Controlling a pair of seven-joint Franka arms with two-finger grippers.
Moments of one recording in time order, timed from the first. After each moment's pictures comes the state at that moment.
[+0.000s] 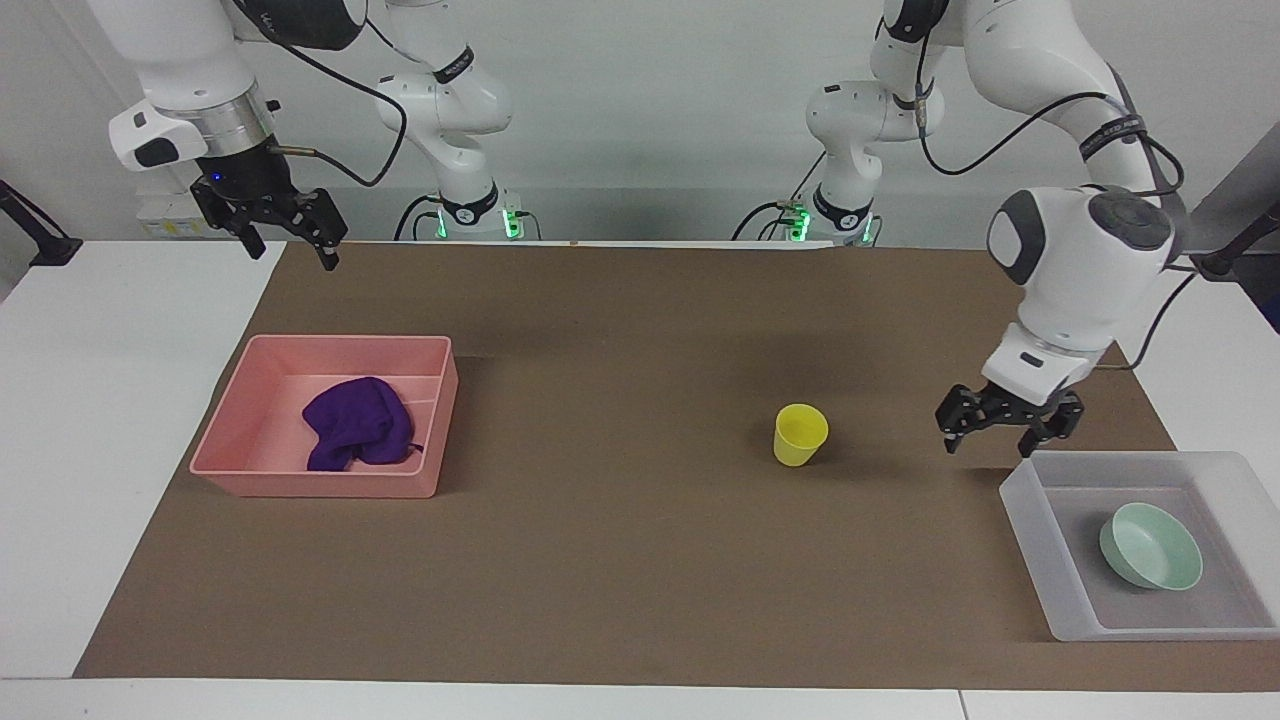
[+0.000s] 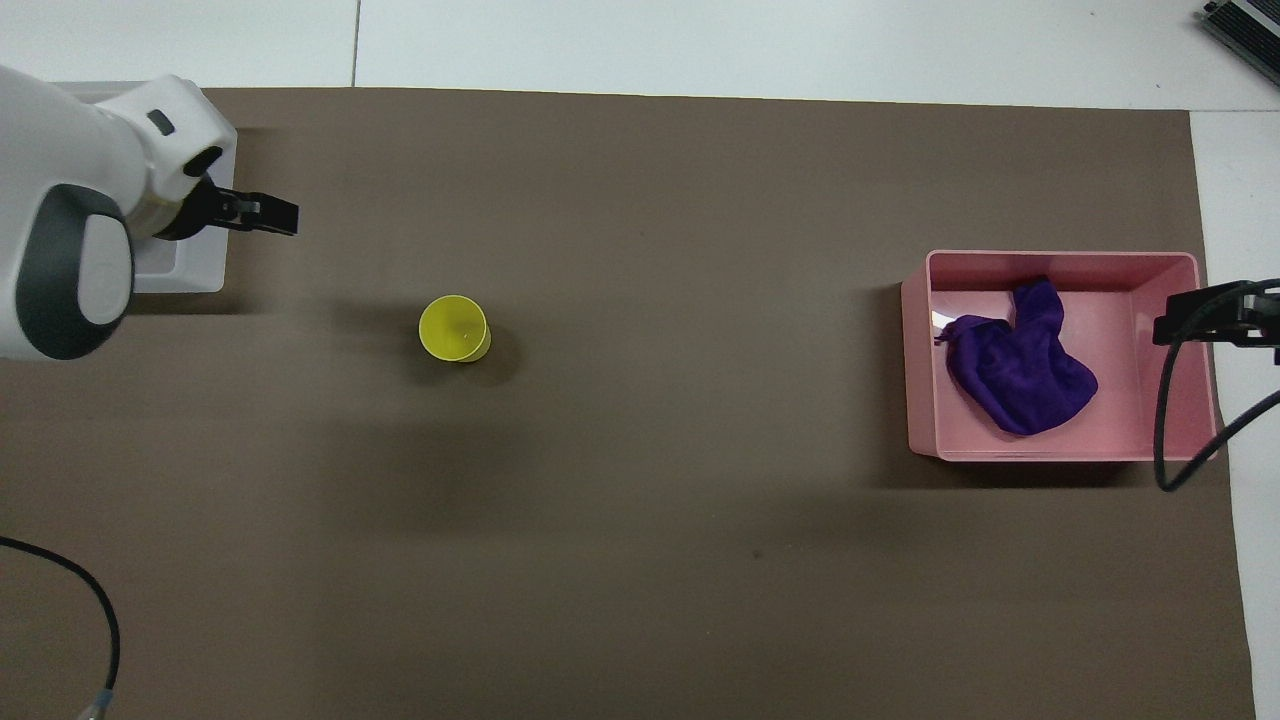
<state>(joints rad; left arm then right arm) -0.07 0.27 -0.07 -1.68 0.04 2.12 0.01 -0.01 -0.07 -0.06 -1.64 -0.03 1.61 0.11</state>
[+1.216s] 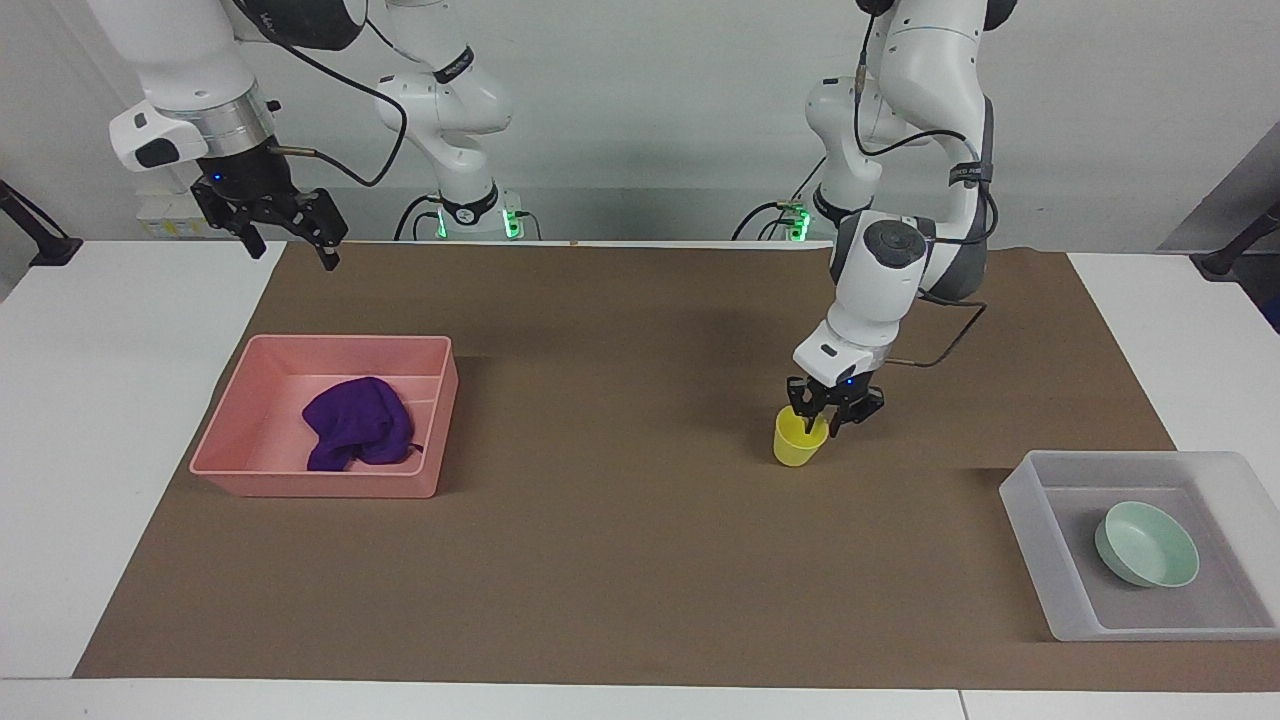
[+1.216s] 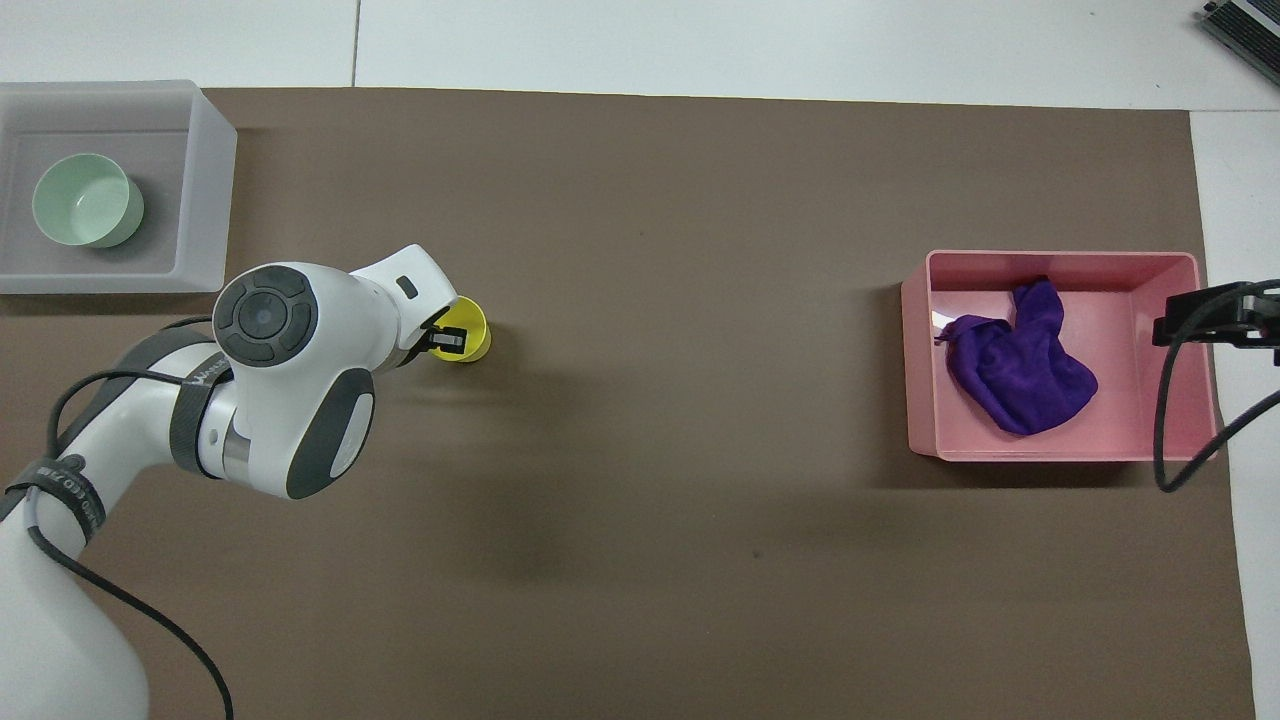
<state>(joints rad) -0.28 0.19 -0.07 -2.07 0.04 2.43 -0.18 -0.01 -0.07 -0.06 -1.64 -0.03 1.61 0.11</state>
